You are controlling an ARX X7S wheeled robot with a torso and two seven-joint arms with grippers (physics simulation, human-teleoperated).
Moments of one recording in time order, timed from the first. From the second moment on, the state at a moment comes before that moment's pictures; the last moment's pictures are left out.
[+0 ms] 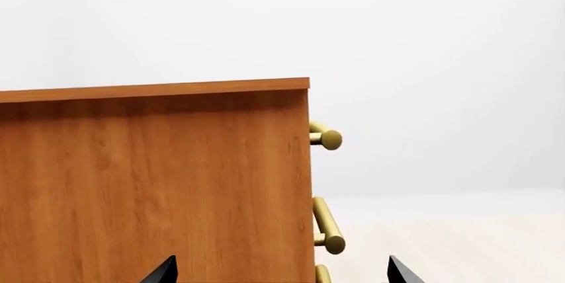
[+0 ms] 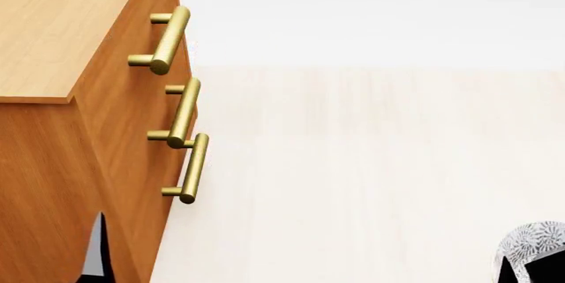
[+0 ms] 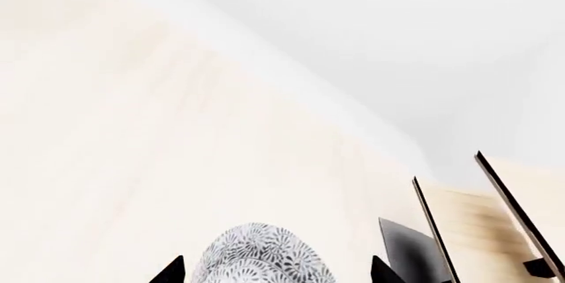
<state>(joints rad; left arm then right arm) 0.04 -0.36 0.28 0.72 -0.22 -0.33 -0.41 1.36 1.56 -1.54 -0.74 1.19 0.48 0.73</state>
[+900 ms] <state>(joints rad) 0.04 -0.36 0.30 0.70 -0.22 -0.31 -0.43 1.19 1.56 -1.68 -0.64 1.08 0.30 0.73</state>
